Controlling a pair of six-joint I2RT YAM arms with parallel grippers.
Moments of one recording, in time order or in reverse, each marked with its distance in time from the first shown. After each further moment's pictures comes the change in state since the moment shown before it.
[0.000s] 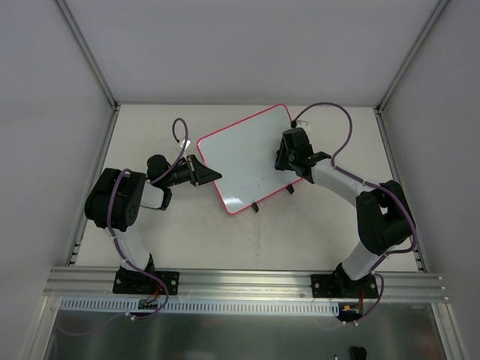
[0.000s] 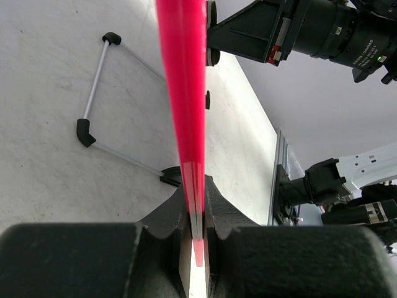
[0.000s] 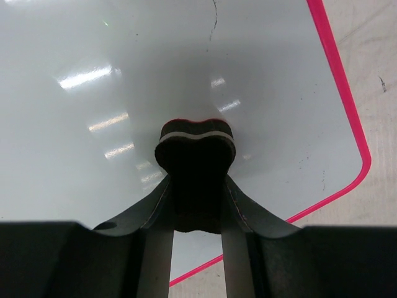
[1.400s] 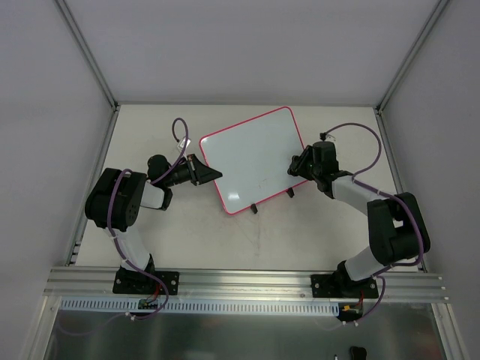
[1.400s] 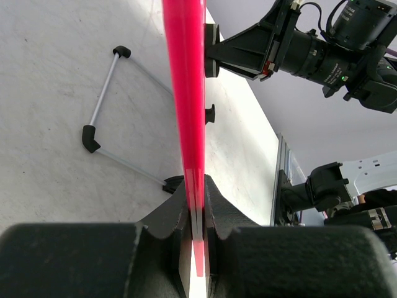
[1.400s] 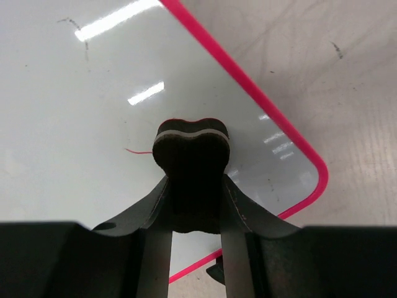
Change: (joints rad) left arm -0.001 0.000 0.000 0.008 -0.025 0.002; right arm -0.201 -0.119 -0.306 0.288 -0.192 0.124
